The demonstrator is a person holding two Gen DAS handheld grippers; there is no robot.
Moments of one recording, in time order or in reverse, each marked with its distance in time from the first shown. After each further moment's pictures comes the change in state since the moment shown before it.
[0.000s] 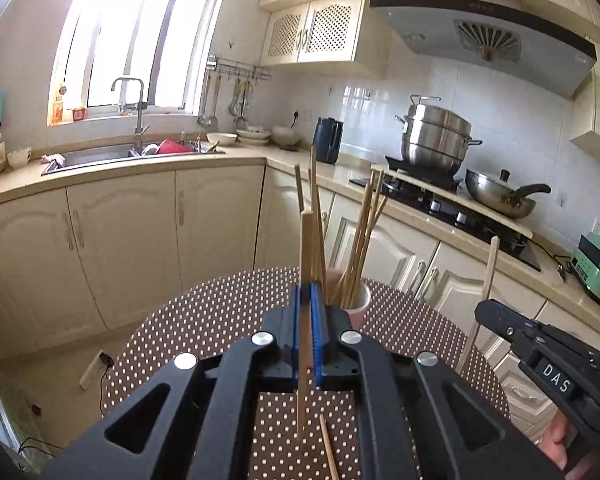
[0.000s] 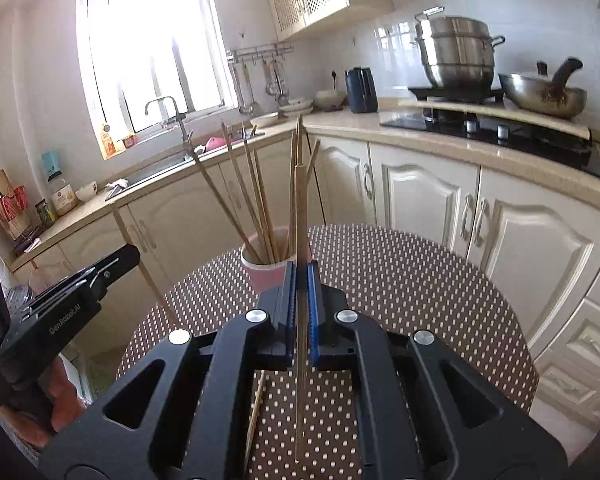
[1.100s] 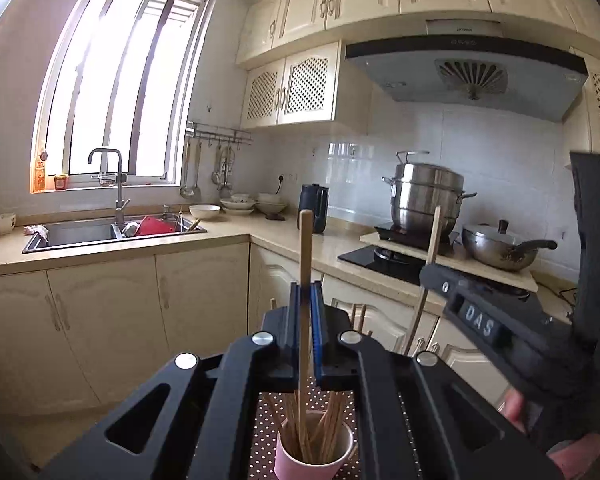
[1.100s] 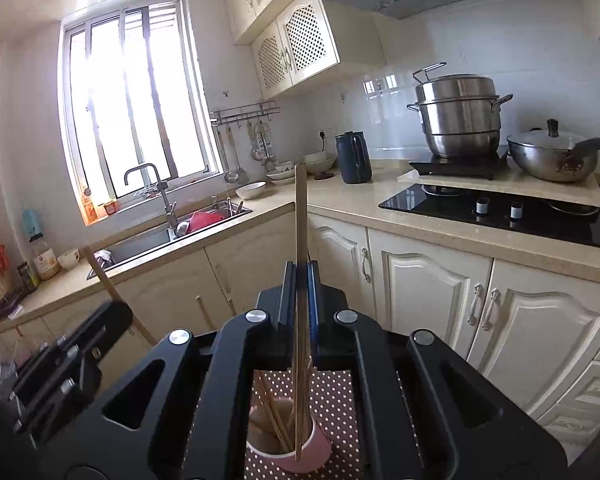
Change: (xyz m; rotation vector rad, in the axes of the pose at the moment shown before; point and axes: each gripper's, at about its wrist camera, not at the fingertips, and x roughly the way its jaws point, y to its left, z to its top) left arm 0.053 -0.043 0.106 0.077 -0.189 -0.011; right arm 0.075 0.002 0.134 0.054 -0.186 -0.040
